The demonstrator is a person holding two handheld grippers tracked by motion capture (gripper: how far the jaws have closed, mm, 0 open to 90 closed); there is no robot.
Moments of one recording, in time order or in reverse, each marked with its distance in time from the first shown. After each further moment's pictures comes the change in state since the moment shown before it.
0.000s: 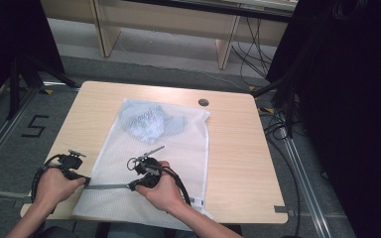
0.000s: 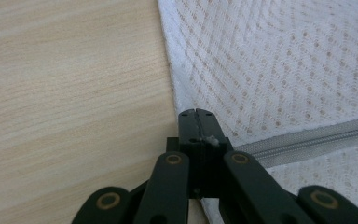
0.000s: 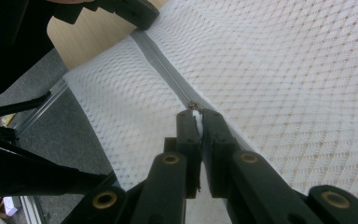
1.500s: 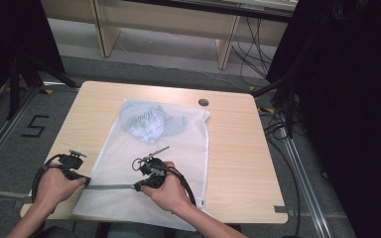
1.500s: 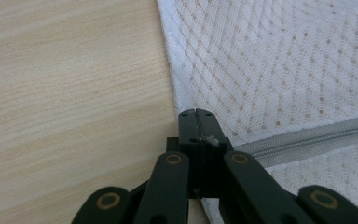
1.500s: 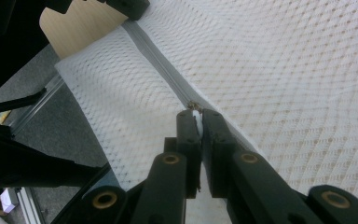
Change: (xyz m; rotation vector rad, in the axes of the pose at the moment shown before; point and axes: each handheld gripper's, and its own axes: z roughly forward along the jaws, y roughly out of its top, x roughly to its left) left arm -0.001 0.001 0.000 0.006 0.006 0.009; right arm -0.005 -0.007 -0.010 0.021 -0.015 0.022
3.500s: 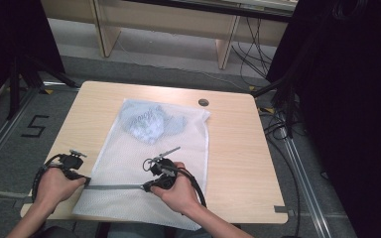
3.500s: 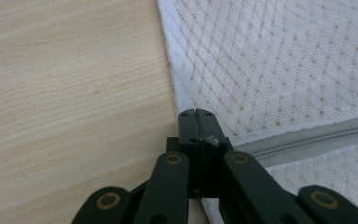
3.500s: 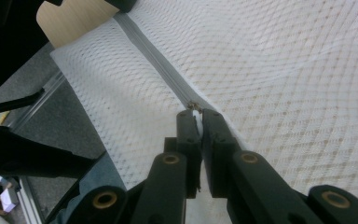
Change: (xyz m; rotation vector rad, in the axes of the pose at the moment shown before) left arm -0.001 0.000 0.000 -0.004 0.003 -0.002; right arm -0.010 -0.013 -0.021 -0.002 -0.011 0.027
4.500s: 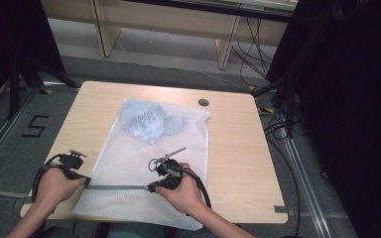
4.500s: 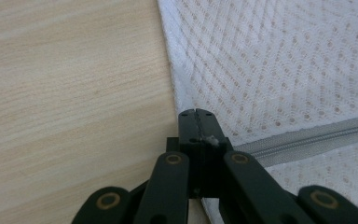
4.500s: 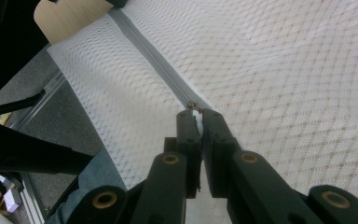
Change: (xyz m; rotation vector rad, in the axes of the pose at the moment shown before) left arm 0.000 0.000 0.000 0.003 0.000 0.002; right arm -0.008 -0.008 -0.008 0.006 -0.002 0.028
